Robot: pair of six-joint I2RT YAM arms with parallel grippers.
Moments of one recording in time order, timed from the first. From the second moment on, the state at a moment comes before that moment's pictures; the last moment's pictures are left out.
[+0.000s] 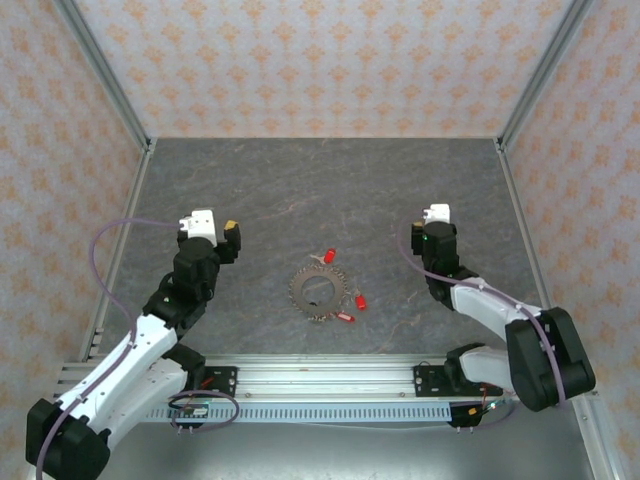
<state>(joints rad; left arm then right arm) -0.36 0.75 0.48 -0.06 -0.49 -0.17 0.29 1.23 0.44 0.32 0.40 0.04</state>
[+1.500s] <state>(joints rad) -0.12 1.42 0.39 0.59 -0.35 -0.01 0.04 1.53 0.39 0.72 0.23 0.15</state>
